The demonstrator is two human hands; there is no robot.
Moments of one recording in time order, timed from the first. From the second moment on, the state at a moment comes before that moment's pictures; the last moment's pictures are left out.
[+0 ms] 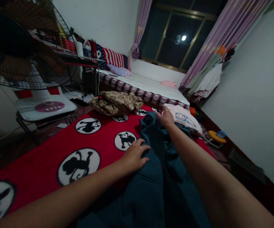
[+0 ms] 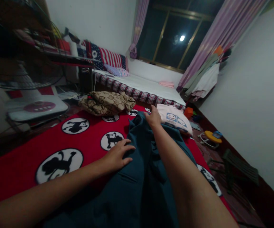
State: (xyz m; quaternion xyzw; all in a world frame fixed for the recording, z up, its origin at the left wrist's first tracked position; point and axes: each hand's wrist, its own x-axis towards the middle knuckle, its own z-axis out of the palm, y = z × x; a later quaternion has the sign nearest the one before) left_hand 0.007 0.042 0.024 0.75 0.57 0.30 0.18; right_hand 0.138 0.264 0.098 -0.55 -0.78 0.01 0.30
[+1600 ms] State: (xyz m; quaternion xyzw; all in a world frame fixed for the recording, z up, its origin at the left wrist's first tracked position) left_hand 0.003 0.114 0.023 0.73 0.58 0.35 0.09; right_hand 0.170 0.269 0.064 -0.65 -0.74 0.03 0.14
